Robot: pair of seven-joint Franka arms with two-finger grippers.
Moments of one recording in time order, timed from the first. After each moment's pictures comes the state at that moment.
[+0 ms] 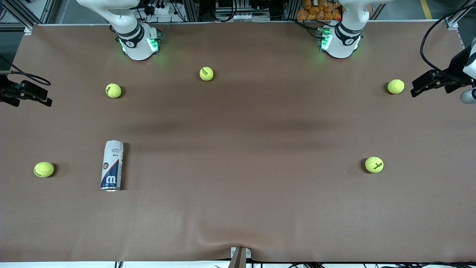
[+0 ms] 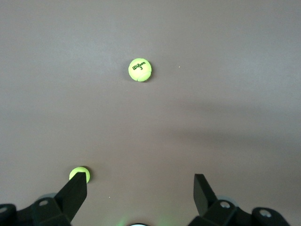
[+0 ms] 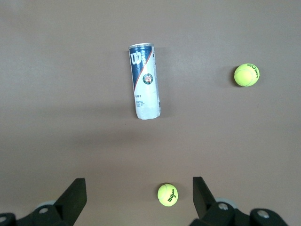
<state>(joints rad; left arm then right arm) 0.10 -0.03 -0.14 -1.57 0.02 1.51 -0.14 -0.02 0.03 -0.06 -1.54 0.02 1.52 -0.07</state>
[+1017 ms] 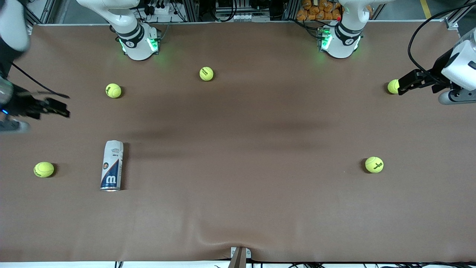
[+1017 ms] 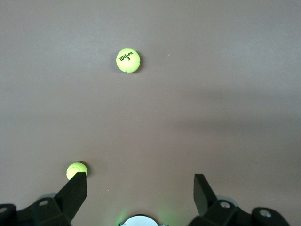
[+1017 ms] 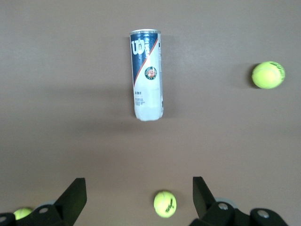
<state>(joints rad) 0.09 -0.01 -0.19 -1.56 0.02 1.47 -0.13 -0.02 0.10 -0.06 -1.71 0.02 1.71 -0.13</state>
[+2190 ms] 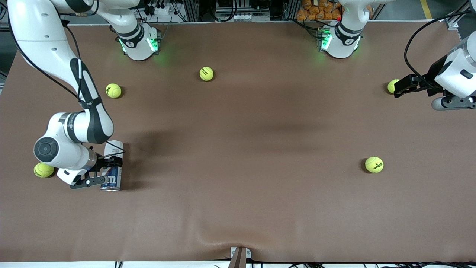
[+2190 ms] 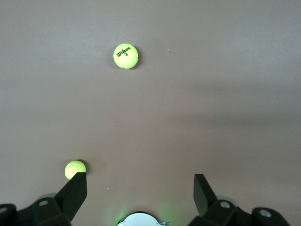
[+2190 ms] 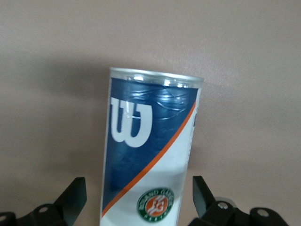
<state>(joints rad) 0.09 0.02 -0.19 -1.56 0.02 1.46 -0.13 0.02 0.62 -0.06 -1.73 0.00 2.28 -0.24</state>
